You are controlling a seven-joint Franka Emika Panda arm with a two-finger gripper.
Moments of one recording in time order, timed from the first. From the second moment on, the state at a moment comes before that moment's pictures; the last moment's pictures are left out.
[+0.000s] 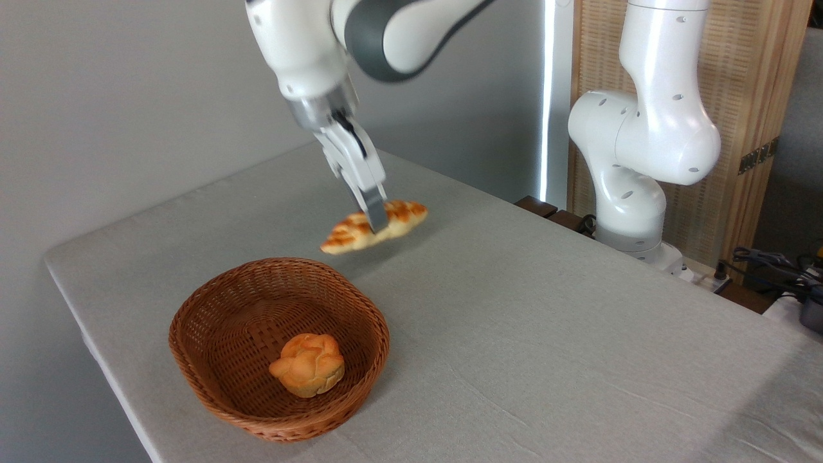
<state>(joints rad) -0.10 -0.17 -0.20 -2.05 -0.19 1.70 0.75</state>
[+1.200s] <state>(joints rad) -0.10 0.05 -0.10 -1.92 -0.28 2.14 1.02</state>
